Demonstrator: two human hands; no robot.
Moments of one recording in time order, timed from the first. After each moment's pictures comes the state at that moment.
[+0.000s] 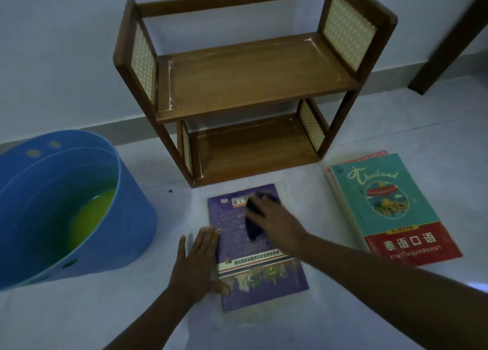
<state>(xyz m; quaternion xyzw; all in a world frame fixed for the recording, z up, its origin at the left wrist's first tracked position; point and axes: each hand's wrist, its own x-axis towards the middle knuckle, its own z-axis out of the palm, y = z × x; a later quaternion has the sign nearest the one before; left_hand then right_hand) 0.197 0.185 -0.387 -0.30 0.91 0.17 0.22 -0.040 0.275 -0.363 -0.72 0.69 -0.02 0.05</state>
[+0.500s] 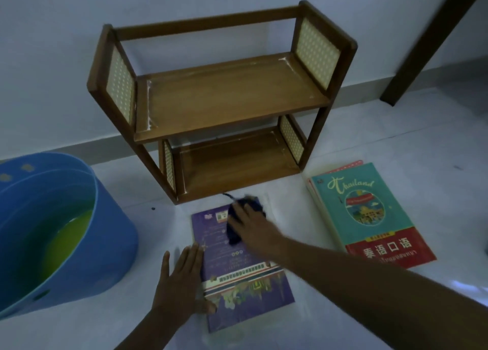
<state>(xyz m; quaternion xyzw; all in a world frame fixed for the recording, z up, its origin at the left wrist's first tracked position) 0.190 0.186 -0.382 -0.33 0.91 0.15 0.21 -0.041 0.254 -0.360 -0.68 0.72 0.02 0.12</state>
